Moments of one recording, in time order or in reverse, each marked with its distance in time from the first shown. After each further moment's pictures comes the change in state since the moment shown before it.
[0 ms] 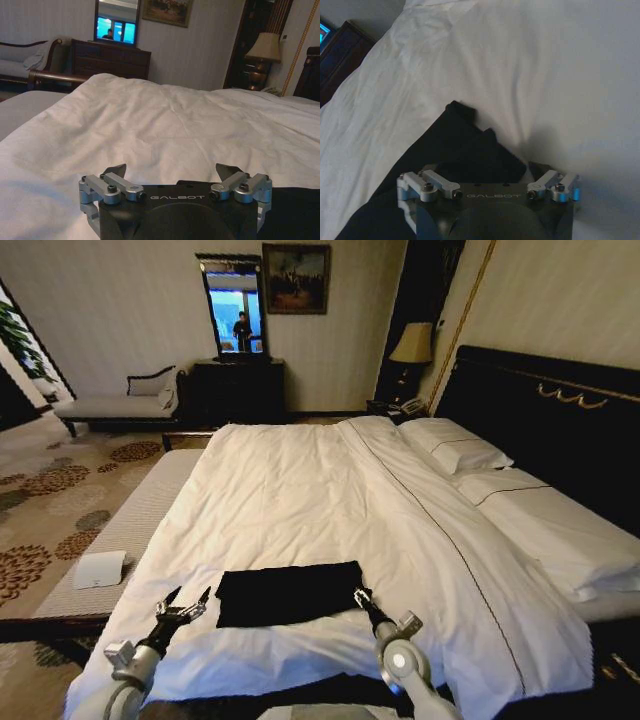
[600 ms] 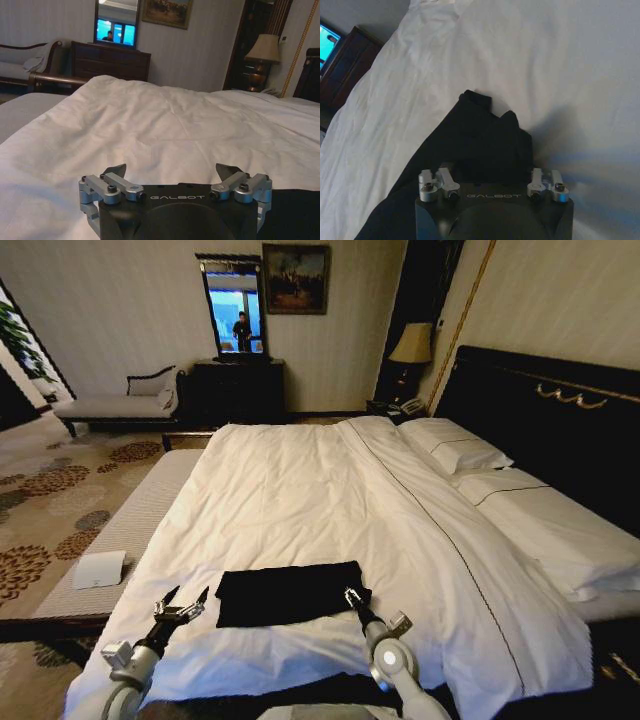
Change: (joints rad) left arm -0.004 0.000 0.000 -0.001 0.001 -0.003 0.000; right arm 0.033 0.041 -0.017 -0.041 0.018 0.021 -0.043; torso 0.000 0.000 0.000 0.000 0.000
